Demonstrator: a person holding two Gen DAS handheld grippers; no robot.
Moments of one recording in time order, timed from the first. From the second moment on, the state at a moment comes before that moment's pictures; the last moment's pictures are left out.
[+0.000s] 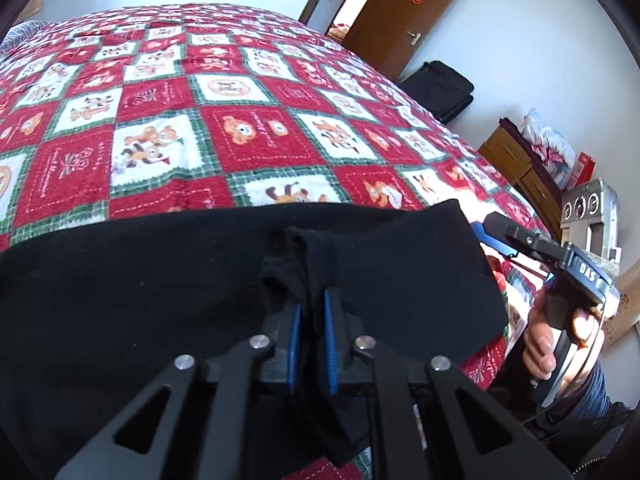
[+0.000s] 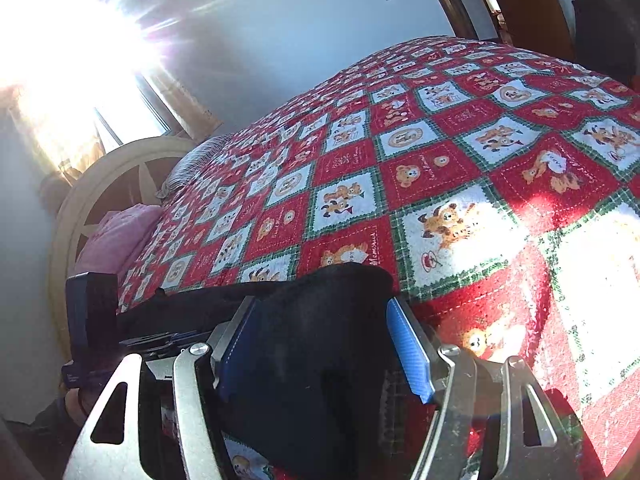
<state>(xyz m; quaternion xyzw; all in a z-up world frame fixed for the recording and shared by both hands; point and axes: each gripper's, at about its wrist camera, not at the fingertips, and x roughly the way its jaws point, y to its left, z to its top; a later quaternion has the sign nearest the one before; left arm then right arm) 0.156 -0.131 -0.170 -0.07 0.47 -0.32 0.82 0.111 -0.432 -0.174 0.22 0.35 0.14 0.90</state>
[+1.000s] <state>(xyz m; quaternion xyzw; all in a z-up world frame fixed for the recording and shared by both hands) 0.173 -0.053 -0.168 -0.13 0.48 -0.24 0.83 0.094 -0.386 -0.159 0.14 0.32 0.22 0.91</state>
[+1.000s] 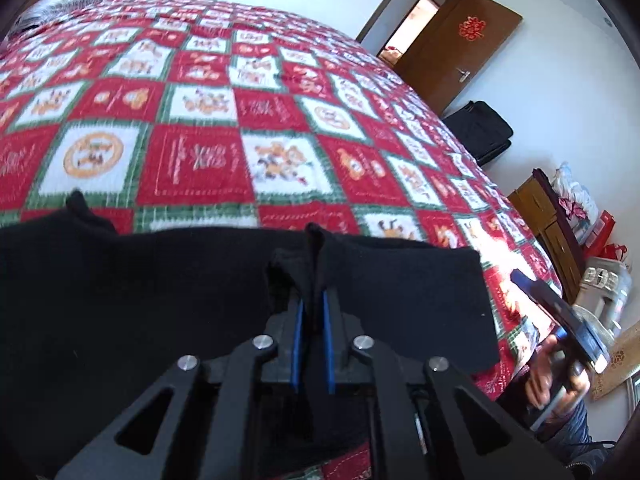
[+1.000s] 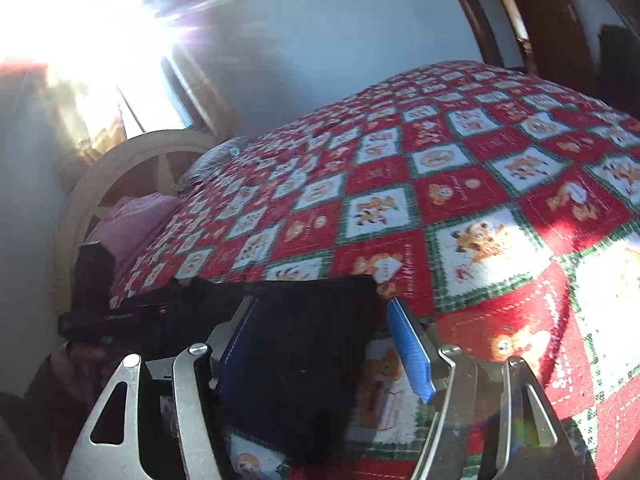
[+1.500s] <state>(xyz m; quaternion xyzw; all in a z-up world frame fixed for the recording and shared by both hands) 0.158 -0.042 -0.165 -0.12 0.45 -0.23 0.86 0.120 -0.352 -0.168 0.10 0.38 0.24 0.89</state>
